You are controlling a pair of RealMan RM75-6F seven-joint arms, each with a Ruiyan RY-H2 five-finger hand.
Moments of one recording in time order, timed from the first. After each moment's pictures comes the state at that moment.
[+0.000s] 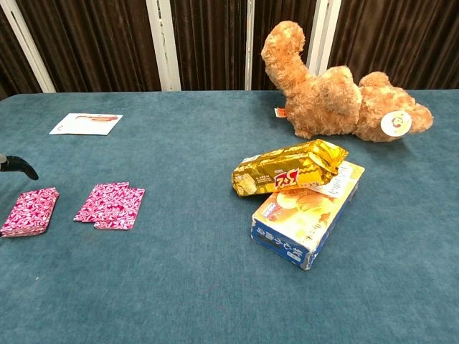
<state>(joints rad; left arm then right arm) -0.63 -1.36 -0.01 -1.64 0.61 1.07 0.65 0.09 -1.06 0.01 -1.69 -1.52 1.39 0.11</state>
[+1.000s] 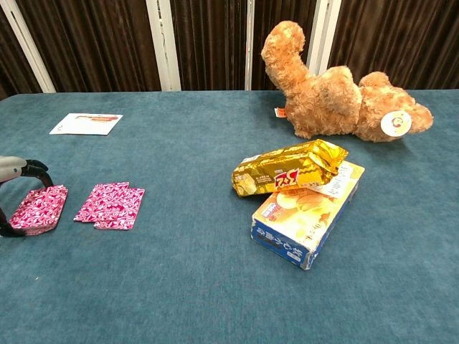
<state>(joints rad) -0.63 -1.43 -0.03 -1.62 0.64 1.10 0.64 0.09 -1.06 0.01 -1.69 -1.52 1.39 0.11</state>
